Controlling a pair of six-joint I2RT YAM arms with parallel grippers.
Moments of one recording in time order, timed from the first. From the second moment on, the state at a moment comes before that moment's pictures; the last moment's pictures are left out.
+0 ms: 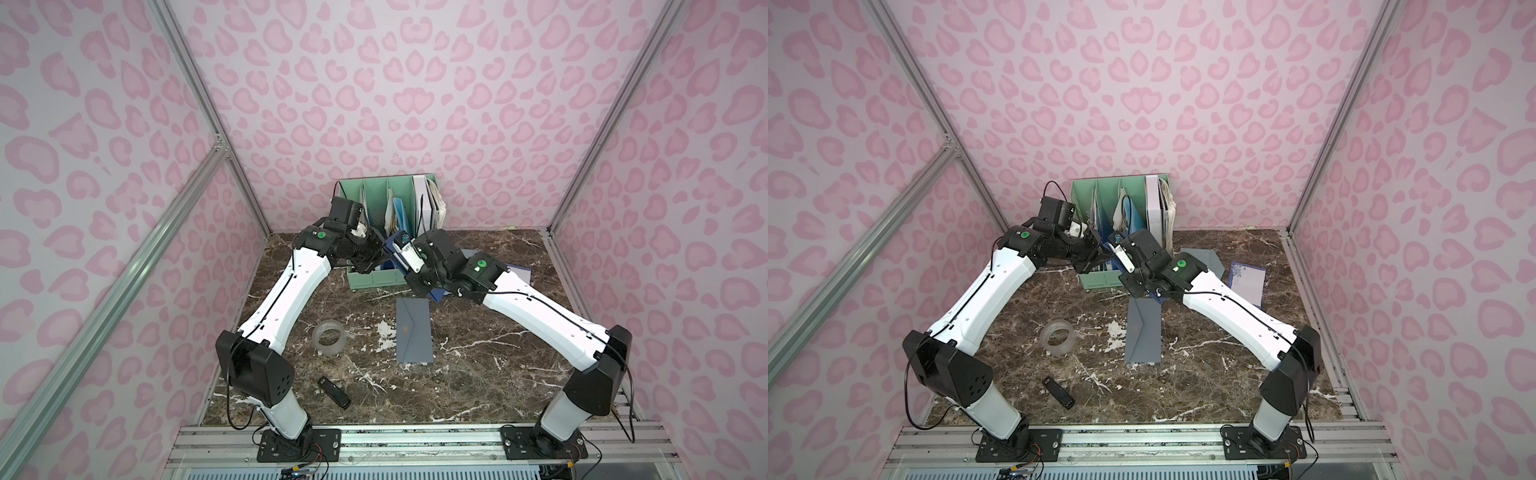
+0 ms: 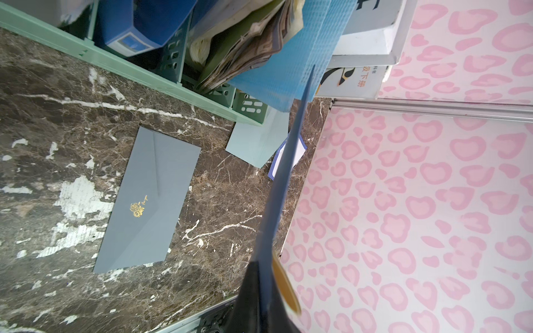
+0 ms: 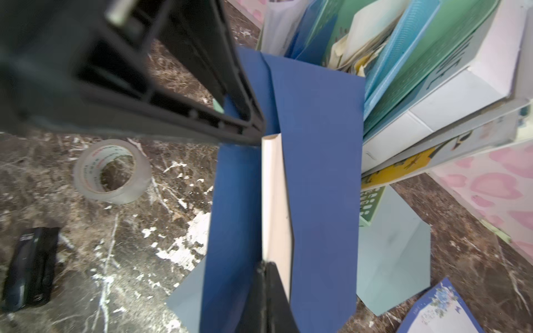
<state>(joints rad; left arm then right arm) -0.37 1.69 1.79 -0.92 0.45 -1.09 0.88 1.67 1.72 -0.78 0.14 -0.05</state>
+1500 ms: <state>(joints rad) -0.30 1.61 1.57 -1.32 0.21 -0.67 0.62 1.43 1.63 -0.75 -0.24 0.13</state>
